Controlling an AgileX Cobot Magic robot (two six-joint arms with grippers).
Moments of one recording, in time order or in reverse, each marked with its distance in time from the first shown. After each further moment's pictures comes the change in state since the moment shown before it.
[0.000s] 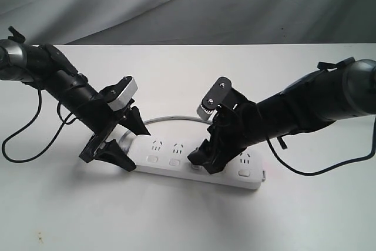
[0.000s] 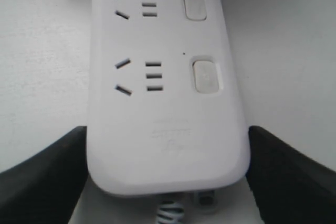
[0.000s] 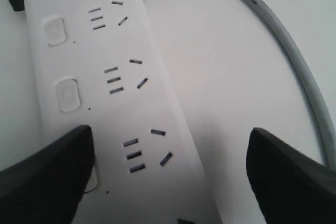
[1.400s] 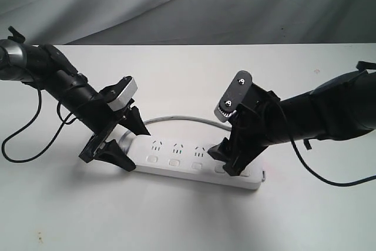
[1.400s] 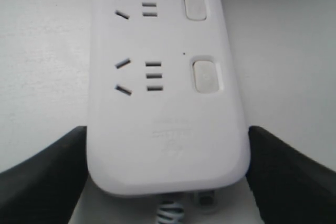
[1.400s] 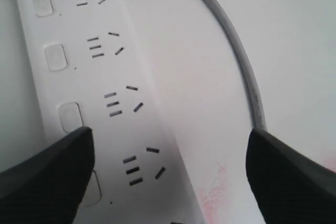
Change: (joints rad) left arm 0.000 0.000 0.000 0.000 0.000 0.000; right arm -0.005 -0.189 0.140 0.086 -0.120 -0.150
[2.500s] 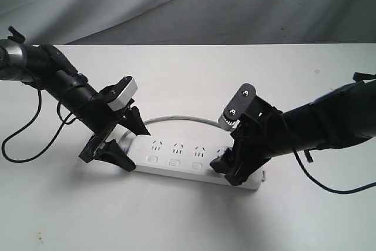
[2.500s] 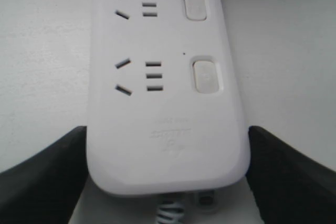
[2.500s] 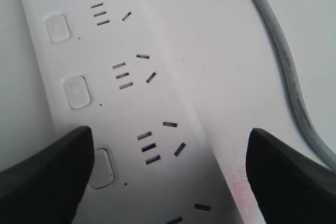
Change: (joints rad) left arm 0.000 0.000 0.000 0.000 0.000 0.000; right arm -0.027 0.055 0.026 0.023 0.031 0.015
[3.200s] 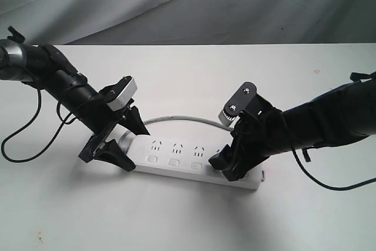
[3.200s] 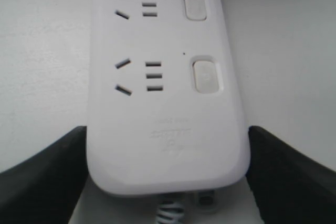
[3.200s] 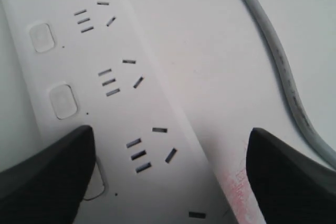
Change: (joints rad) left arm 0.001 0.000 0.000 0.002 0.000 0.000; right arm -0.002 0.038 -0.010 0.027 0.001 0.018
